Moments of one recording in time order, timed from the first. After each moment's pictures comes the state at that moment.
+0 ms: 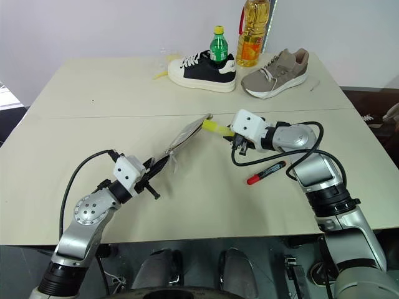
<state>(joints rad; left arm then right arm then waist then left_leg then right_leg) 0.01 0.37 -0.10 -0.30 -0.10 0.00 -0.53 -0.60 -0.68 0.21 0.00 0.00 0.30 0.89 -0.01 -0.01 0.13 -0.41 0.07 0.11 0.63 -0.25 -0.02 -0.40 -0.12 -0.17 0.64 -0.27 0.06</state>
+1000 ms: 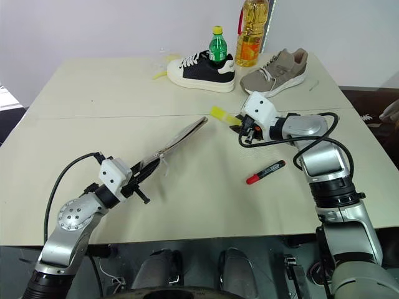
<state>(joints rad) 0.07 0.42 -0.03 -0.36 -0.19 0.02 -0.57 -0.66 -0.66 0.11 0.03 0.06 0.48 0.93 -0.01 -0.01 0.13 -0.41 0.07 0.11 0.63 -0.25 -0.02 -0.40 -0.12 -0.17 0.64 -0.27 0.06</state>
